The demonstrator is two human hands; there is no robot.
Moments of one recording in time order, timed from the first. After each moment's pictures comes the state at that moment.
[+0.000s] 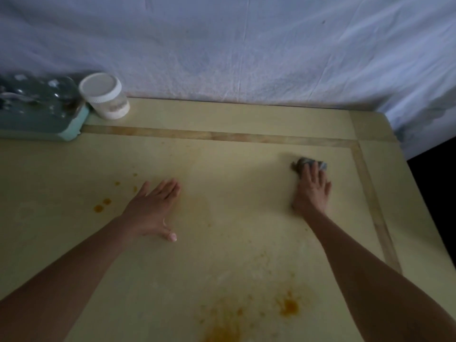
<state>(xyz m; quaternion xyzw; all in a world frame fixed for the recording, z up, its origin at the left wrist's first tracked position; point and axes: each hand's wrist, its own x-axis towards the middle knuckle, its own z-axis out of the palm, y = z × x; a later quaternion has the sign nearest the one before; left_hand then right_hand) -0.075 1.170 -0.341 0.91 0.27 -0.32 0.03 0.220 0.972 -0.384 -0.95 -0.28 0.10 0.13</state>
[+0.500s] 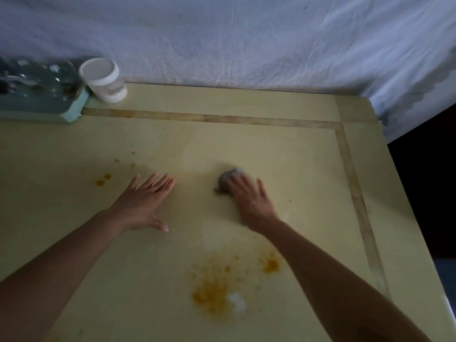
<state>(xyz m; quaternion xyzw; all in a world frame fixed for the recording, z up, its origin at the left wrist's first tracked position) -0.108 1.123 -0.322 0.91 0.27 -0.30 0.03 0.110 0.944 -0.385 -0.79 -0.59 0.11 0.07</state>
